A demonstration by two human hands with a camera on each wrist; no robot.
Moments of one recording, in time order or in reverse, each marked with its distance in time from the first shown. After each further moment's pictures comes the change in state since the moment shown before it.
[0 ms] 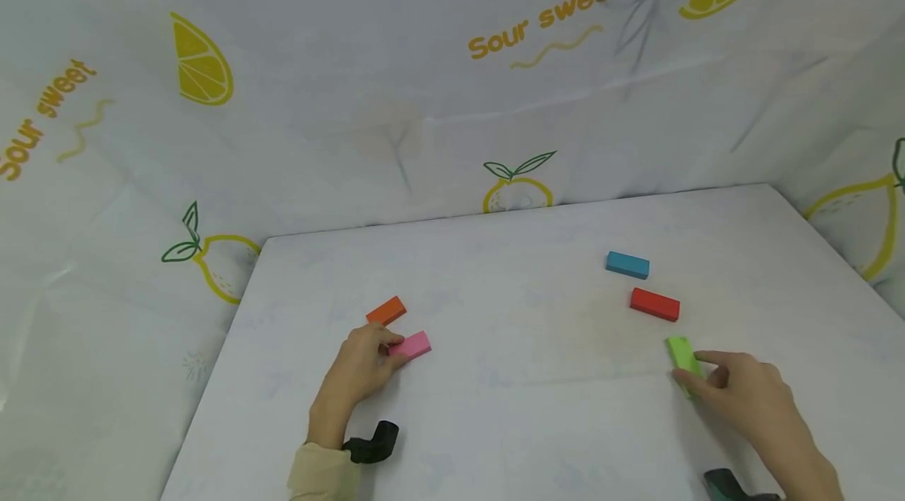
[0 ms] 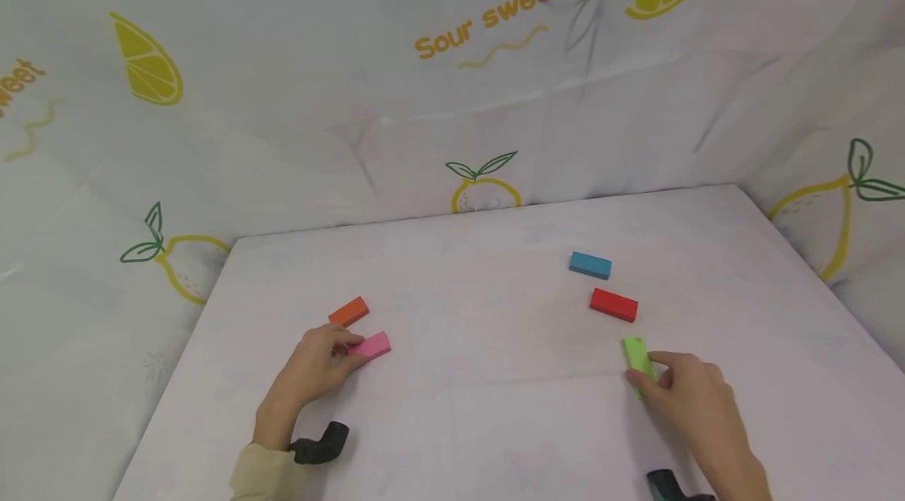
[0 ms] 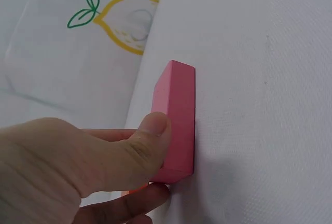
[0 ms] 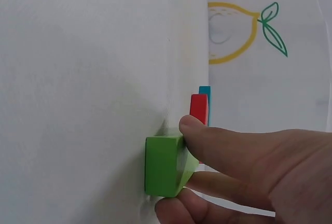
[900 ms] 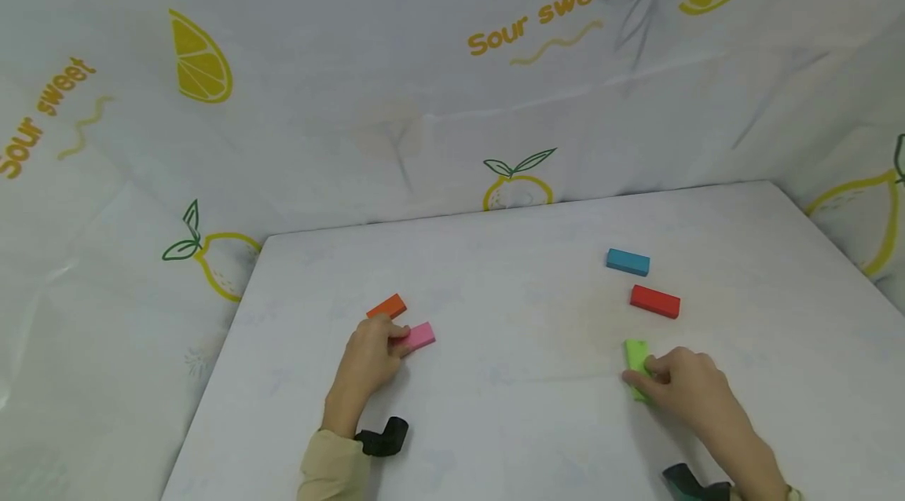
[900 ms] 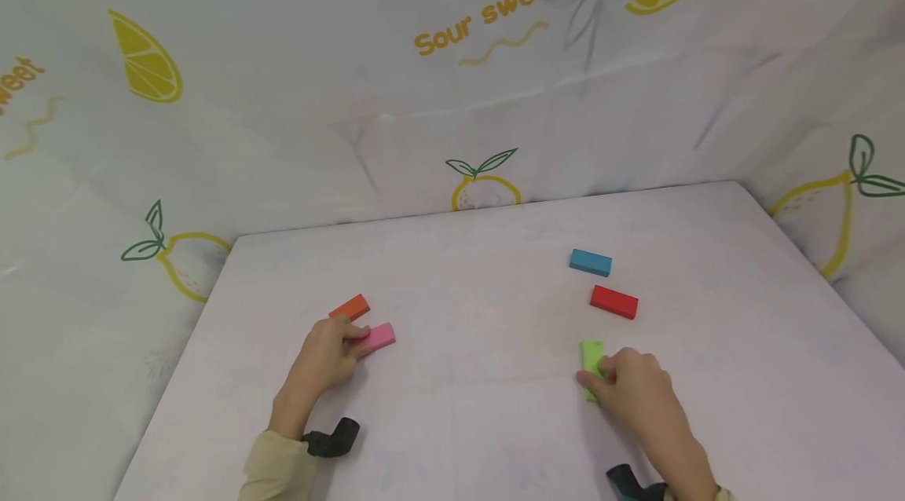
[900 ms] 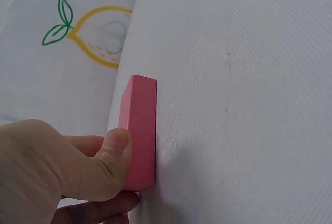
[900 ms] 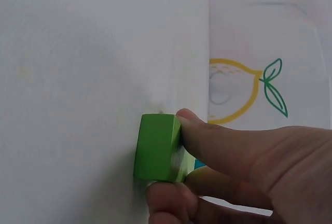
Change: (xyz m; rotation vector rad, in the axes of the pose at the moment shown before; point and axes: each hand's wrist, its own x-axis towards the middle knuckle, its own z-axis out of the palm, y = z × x) left_hand 0.009 0.010 0.011 0.039 0.060 -0.045; right_hand -0.006 -0.044 0.023 0.045 -0.032 -0.136
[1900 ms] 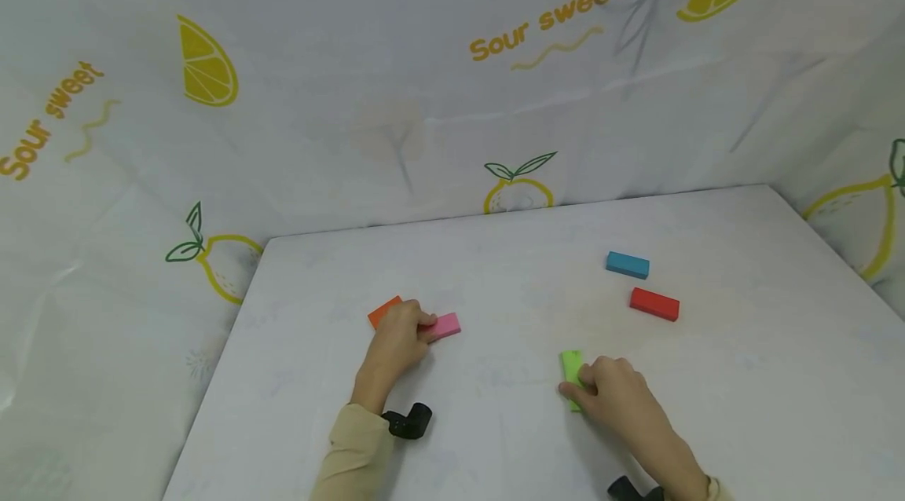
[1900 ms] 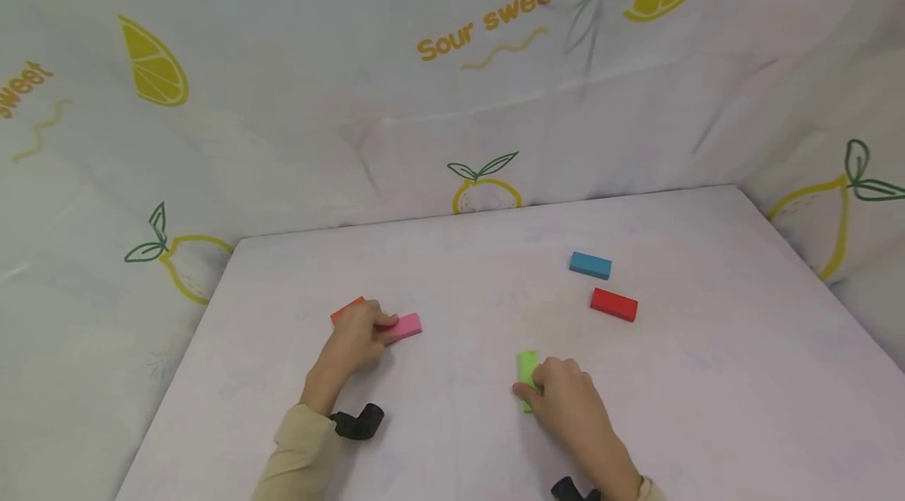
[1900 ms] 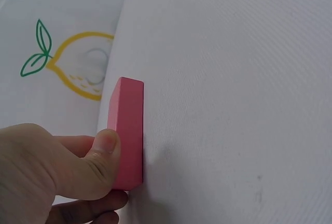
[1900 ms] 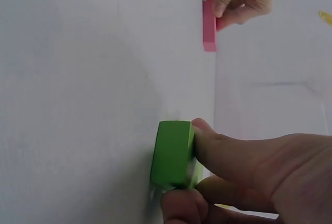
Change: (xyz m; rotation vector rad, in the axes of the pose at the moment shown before) left_hand 0.026 0.027 0.012 -0.010 -0.038 0.078; right_hand -0.009 -0.065 0.040 0.004 -0.026 -0.142
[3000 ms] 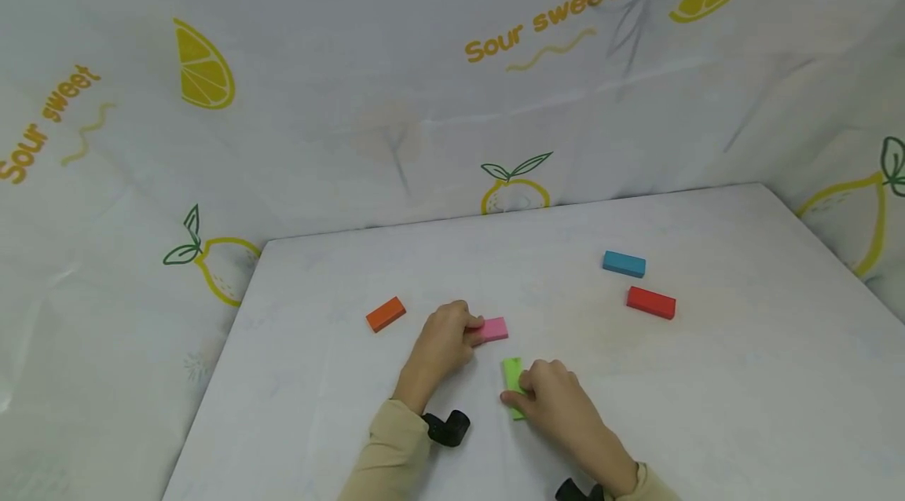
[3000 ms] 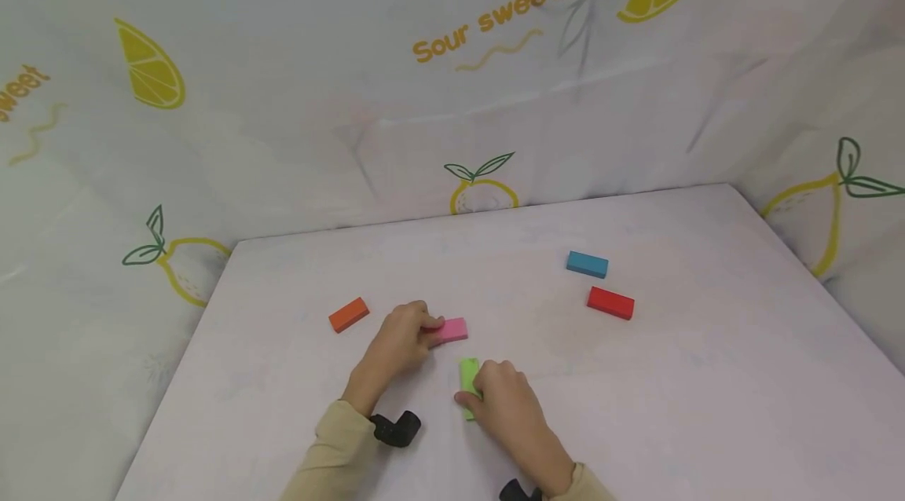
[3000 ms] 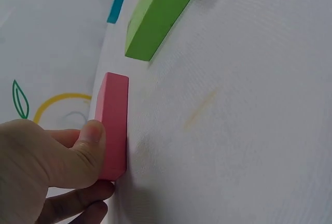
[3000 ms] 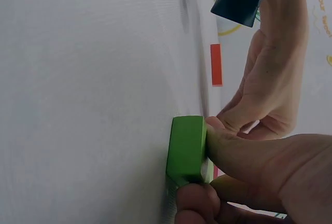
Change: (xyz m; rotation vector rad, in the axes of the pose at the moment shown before) left_hand 0.012 0.048 0.029 -0.015 -0.057 0.157; right_hand 0.002 -0.058 0.035 0.129 0.024 -0.119
